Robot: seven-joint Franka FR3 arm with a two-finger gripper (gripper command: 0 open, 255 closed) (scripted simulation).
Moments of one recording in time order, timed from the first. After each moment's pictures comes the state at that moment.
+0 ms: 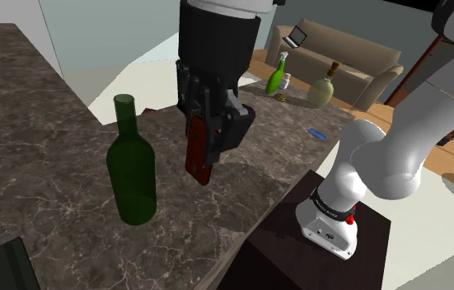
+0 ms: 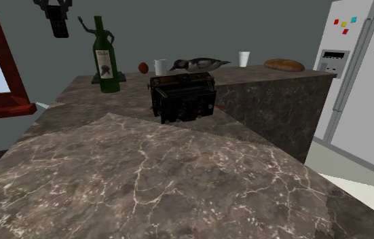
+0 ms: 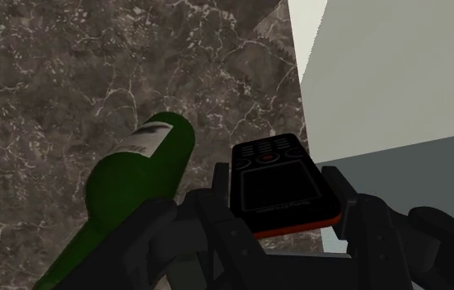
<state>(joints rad) 0.64 -0.23 0.37 -1.88 0.09 1.66 -0.27</state>
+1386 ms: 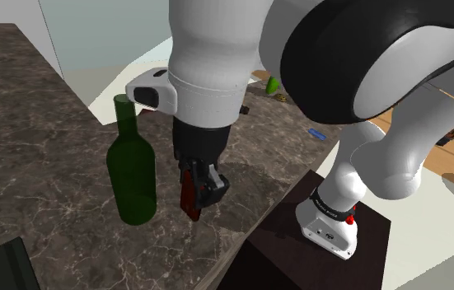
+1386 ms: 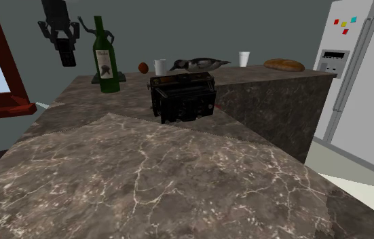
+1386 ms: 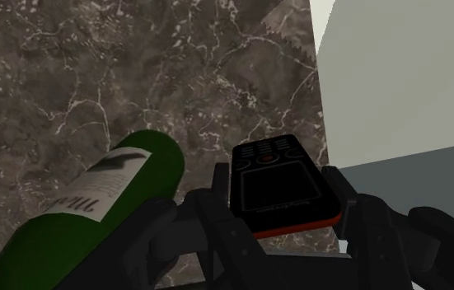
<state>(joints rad) 0.65 -0.21 0.39 -2.15 0.10 1.95 -0.27</state>
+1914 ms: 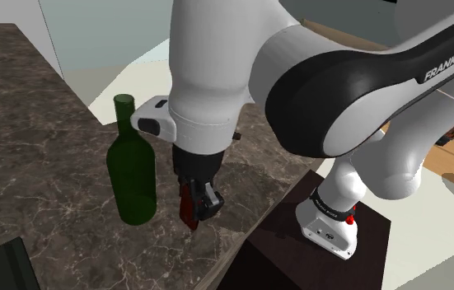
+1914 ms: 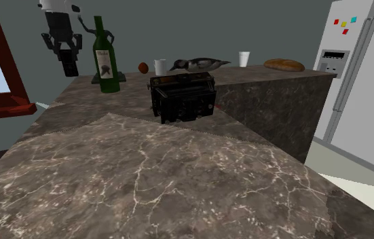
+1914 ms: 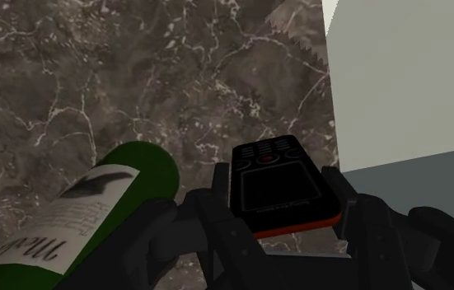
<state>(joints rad) 0.65 -0.18 0.39 -2.23 0.09 2.06 -0.27</state>
